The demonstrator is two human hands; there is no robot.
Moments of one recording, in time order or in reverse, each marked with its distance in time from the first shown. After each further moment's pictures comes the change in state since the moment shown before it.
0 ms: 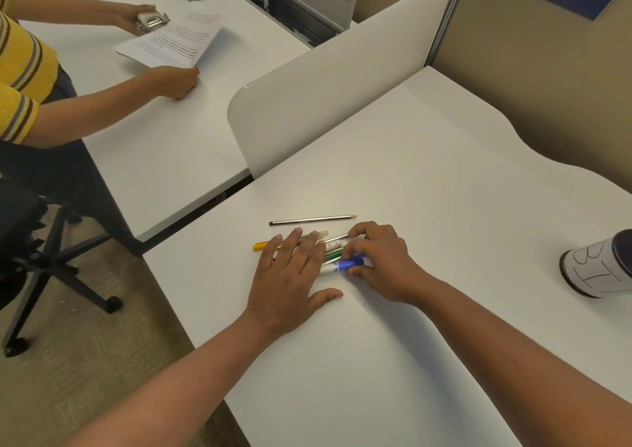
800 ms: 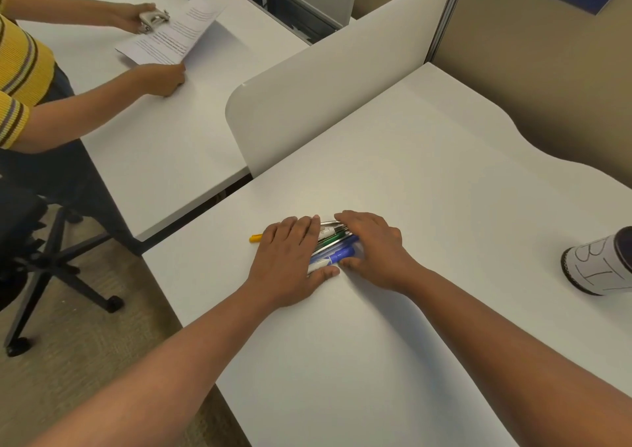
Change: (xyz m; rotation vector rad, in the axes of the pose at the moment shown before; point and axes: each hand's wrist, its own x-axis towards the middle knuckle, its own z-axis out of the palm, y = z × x) left_hand 0.033 -0.018 0.003 -0.053 -0.242 -0.058; right_hand 0.022 0.009 0.012 0.008 0.074 0.015
